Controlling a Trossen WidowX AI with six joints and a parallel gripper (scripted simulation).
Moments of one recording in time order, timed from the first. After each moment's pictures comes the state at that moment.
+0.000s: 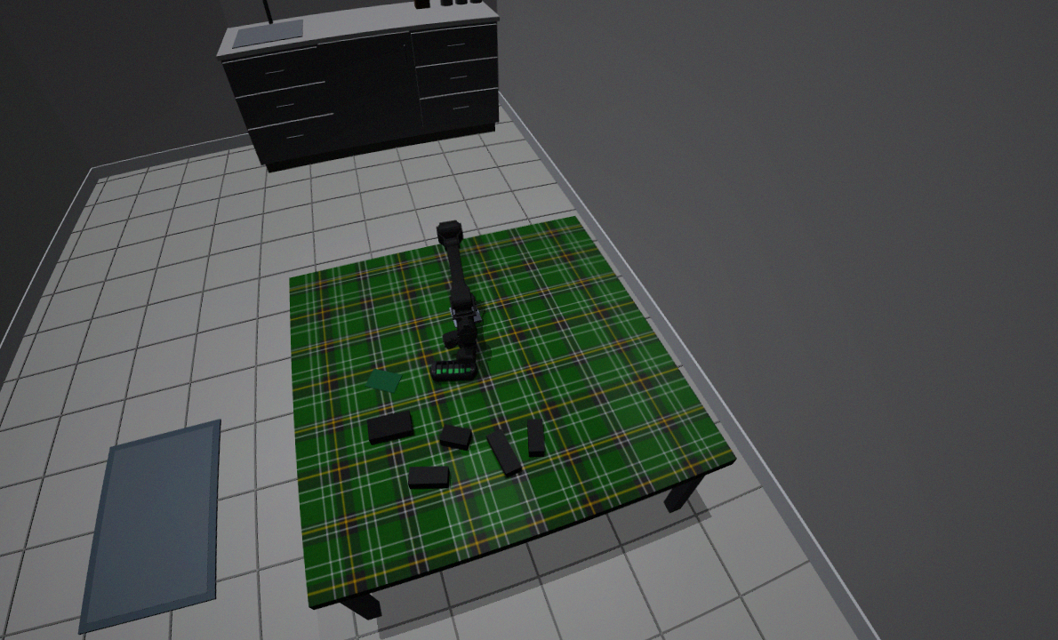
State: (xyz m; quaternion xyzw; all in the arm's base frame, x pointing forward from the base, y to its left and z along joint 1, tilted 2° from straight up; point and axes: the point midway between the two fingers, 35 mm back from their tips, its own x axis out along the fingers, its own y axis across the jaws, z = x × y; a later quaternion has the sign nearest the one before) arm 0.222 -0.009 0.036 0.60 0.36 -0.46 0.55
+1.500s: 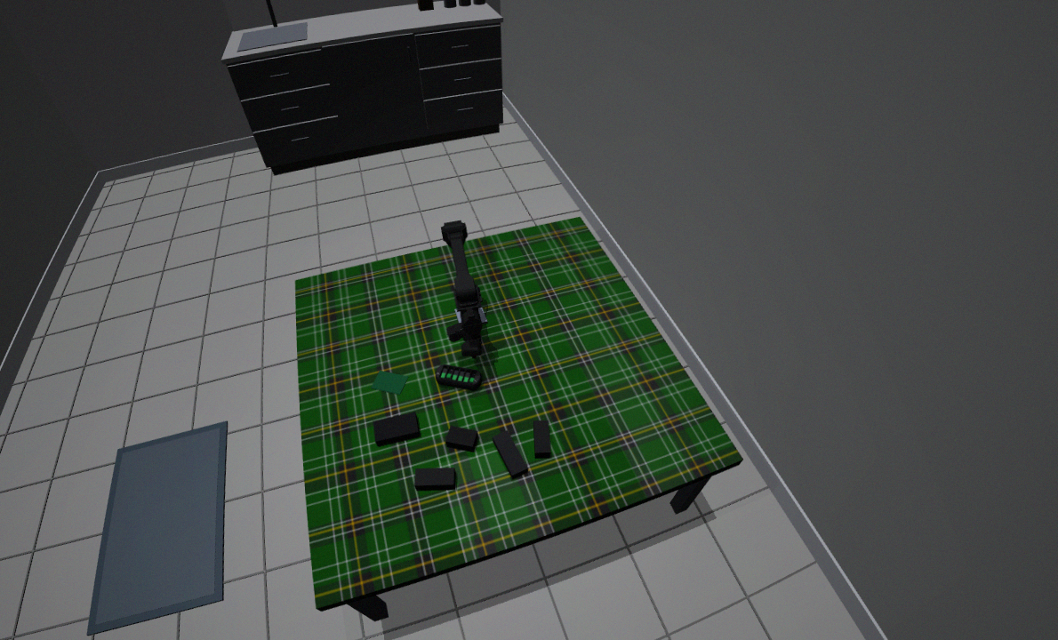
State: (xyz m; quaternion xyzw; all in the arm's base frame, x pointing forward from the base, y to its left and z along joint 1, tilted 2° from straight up) arm 0.220 -0.007 0.081 0.60 0.36 -0.45 0.56
